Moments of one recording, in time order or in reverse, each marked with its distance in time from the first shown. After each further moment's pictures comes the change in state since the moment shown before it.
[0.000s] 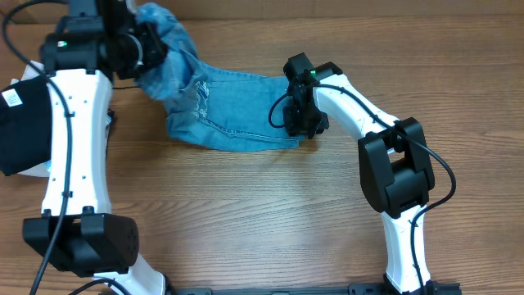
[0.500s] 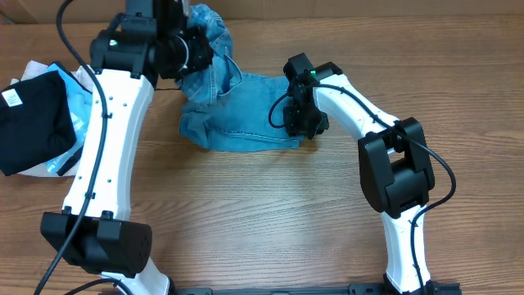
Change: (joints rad) left arm -0.183 0.000 0.000 0.010 -0.046 -0.013; right arm 0.000 0.000 0.000 -0.004 -0.002 0.001
